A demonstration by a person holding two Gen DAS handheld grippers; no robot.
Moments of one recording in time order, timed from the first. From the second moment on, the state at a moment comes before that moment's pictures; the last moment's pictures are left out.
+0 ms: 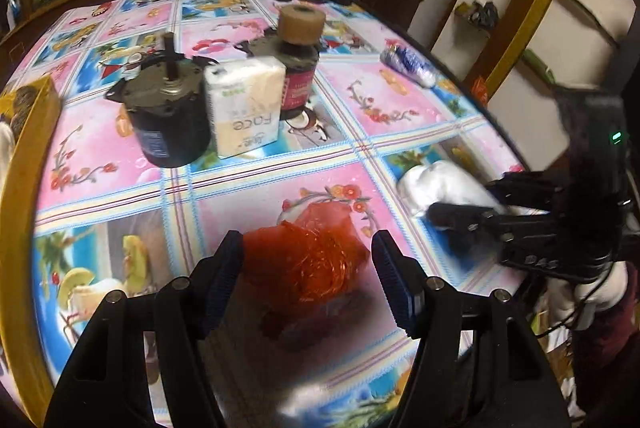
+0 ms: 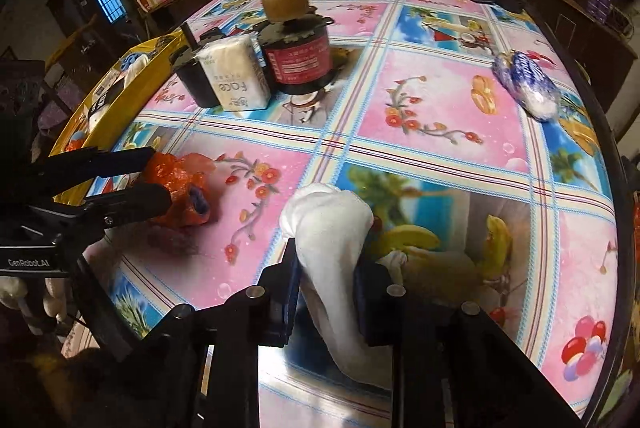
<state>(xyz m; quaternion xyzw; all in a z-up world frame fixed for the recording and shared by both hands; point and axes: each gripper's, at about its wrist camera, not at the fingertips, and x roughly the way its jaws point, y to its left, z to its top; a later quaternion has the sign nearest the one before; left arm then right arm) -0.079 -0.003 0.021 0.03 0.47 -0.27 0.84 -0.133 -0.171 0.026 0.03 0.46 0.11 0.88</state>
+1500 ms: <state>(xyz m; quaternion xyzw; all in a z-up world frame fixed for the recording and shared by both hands) -0.103 0.325 0.025 -0.21 0.41 0.02 0.89 -0.114 0.090 0.091 -0.08 0.42 0.31 0.85</state>
